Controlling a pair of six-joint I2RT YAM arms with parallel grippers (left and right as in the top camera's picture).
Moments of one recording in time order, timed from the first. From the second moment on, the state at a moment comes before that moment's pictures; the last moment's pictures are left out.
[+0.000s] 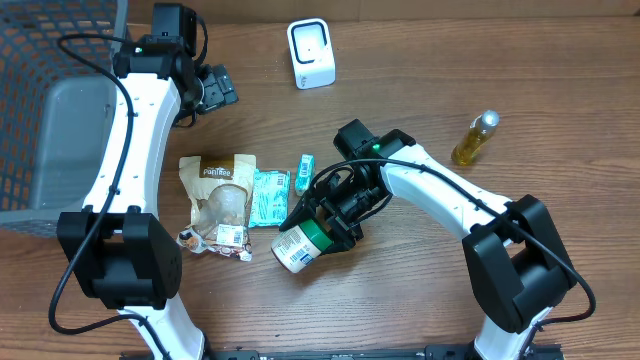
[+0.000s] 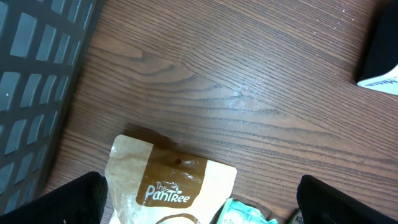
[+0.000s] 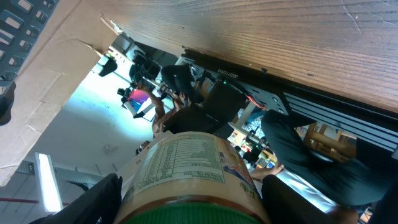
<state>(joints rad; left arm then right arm) -0.05 1.95 1.84 -1.10 -0.09 -0.47 0.58 1.90 1.32 -1.00 -1.17 0.86</state>
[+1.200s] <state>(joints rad) -0.05 1.95 1.84 -1.10 -0.09 -0.47 0.58 1.90 1.32 -1.00 -0.99 0.88</state>
